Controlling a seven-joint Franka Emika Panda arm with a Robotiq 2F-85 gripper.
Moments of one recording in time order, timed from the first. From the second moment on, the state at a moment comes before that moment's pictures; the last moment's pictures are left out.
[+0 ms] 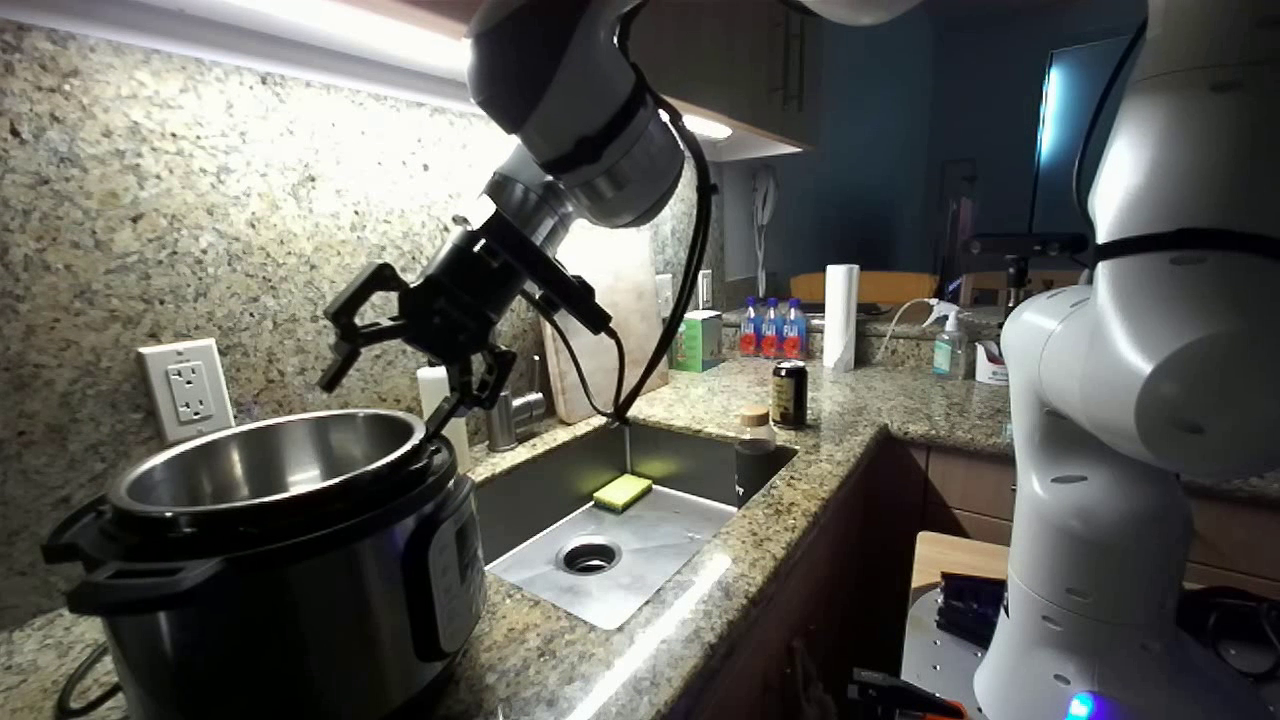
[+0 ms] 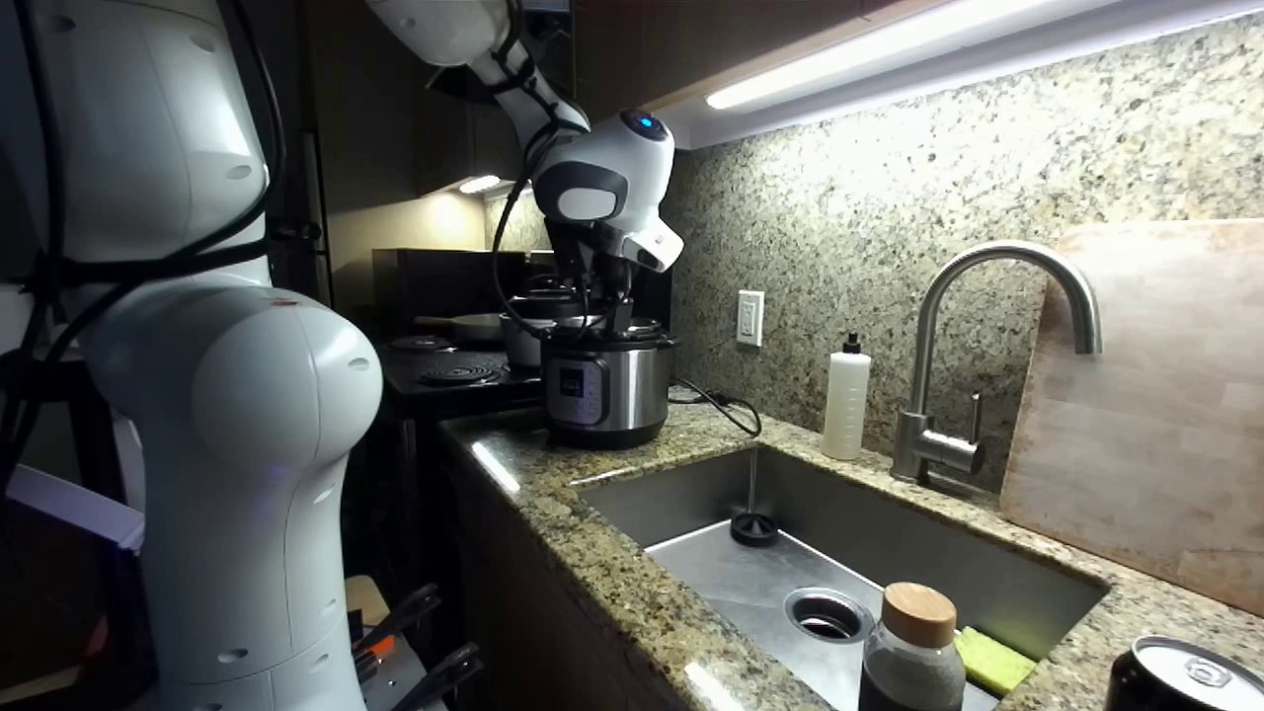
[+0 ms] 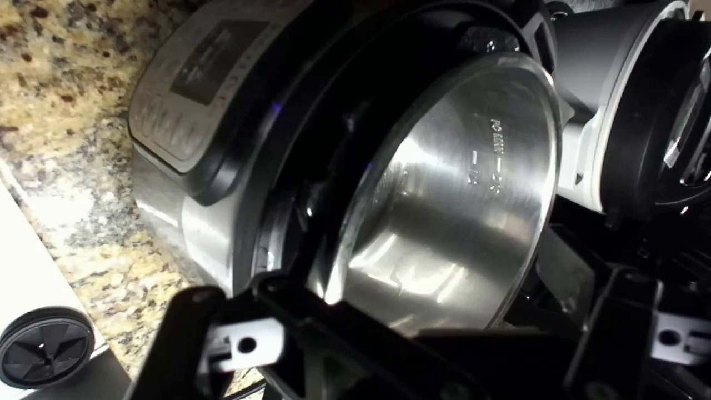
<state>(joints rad) 0.25 -0.18 0.12 -2.34 0.95 2.50 0.00</state>
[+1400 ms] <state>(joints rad) 0.23 -0.13 0.20 -2.18 0.29 2.28 0.43</state>
